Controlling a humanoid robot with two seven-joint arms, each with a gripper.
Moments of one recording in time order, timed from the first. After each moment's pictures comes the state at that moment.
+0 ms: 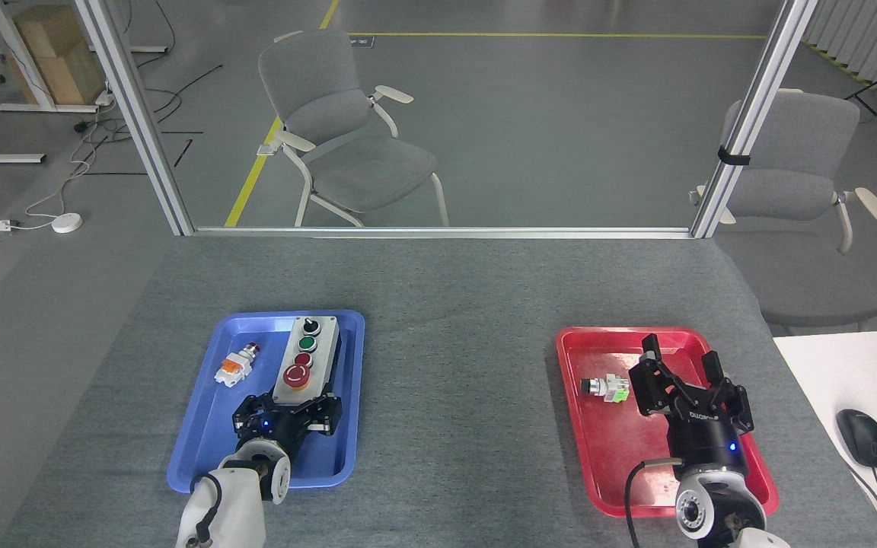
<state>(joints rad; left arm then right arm) -0.48 0.02 -0.06 -0.79 -1.43 -0.03 -0.04 -0.18 0.01 -0.18 -1.37 1.16 -0.17 -0.10</state>
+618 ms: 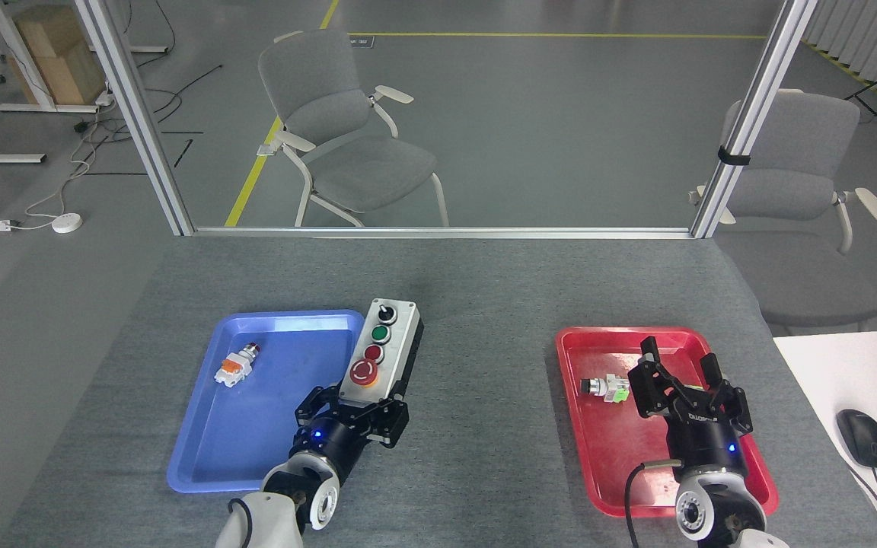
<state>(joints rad) -0.35 -0.04 -0.24 -1.09 -1.33 -0.13 -0.05 -0.17 0.01 -0.18 -1.37 1.16 -0.17 -0.10</state>
